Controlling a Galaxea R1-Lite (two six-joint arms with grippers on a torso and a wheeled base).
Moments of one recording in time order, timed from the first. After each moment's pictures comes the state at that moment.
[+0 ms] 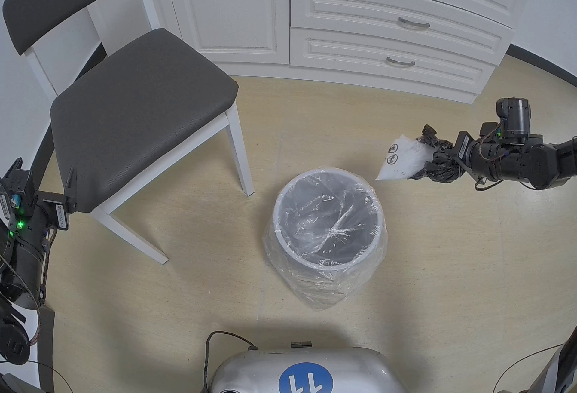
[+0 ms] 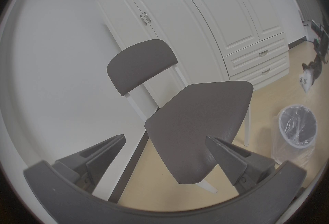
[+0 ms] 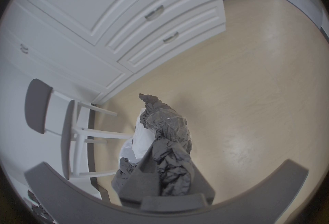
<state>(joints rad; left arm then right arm) -0.16 1.36 -0.19 -1.37 0.50 0.47 0.05 1.91 -1.20 -0.29 0.24 0.54</state>
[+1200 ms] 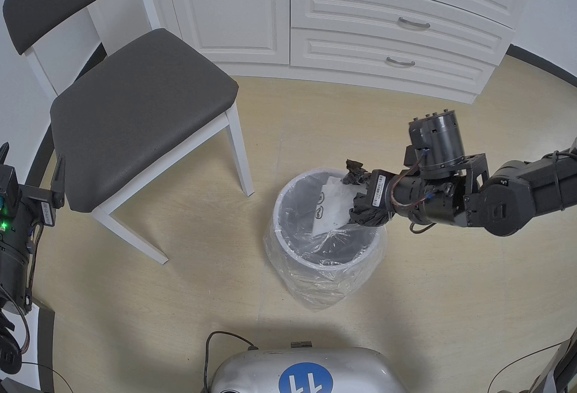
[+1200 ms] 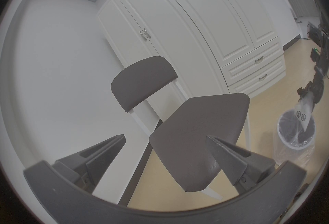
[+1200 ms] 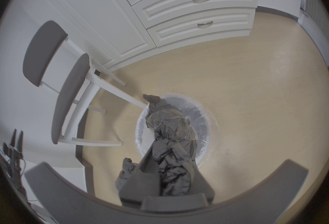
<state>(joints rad) -0.21 1.24 -0.19 -1.37 0.49 0.59 0.57 1.88 -1.15 -0.22 -0.22 0.54</state>
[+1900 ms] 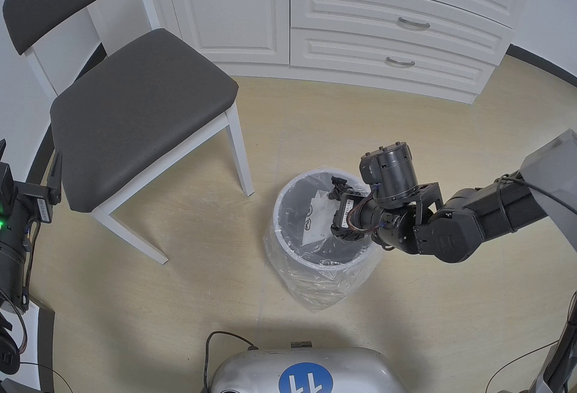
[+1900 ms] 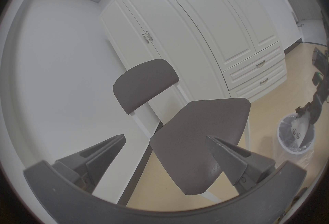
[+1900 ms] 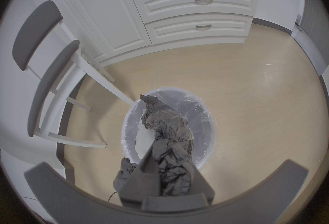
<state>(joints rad) -0.22 1.22 -0.20 -1.37 0.49 0.58 0.65 2.05 -1.18 -0.32 -0.41 0.53</state>
